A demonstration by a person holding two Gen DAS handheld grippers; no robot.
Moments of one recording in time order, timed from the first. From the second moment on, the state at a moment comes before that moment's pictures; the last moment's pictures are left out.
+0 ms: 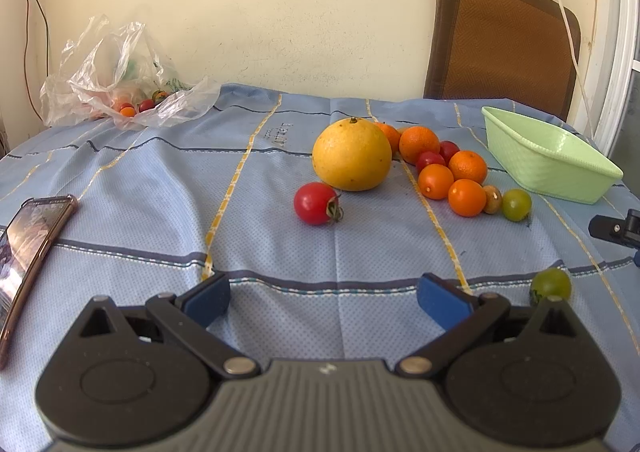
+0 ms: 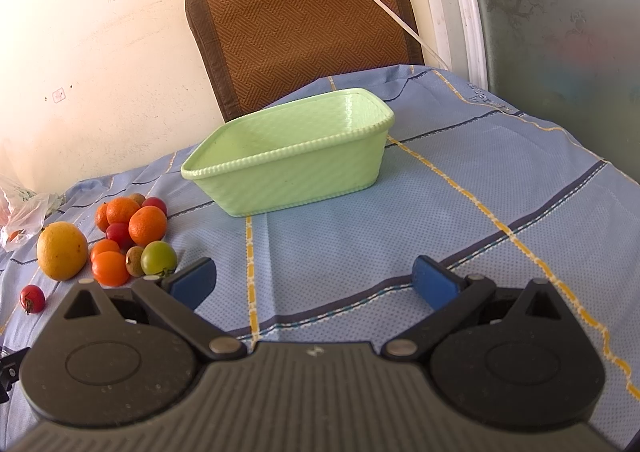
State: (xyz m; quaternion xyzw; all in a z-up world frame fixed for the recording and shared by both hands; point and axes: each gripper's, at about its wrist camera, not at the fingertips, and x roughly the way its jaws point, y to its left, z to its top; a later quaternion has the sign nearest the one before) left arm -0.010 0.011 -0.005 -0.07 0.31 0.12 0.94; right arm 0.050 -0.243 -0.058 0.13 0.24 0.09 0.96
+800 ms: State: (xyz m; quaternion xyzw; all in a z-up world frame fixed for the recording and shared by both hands) left arm -0.014 0.013 -0.004 -0.08 0.30 0.12 0.94; right arm 0.048 -0.241 -0.057 0.13 0.23 0.08 0.96
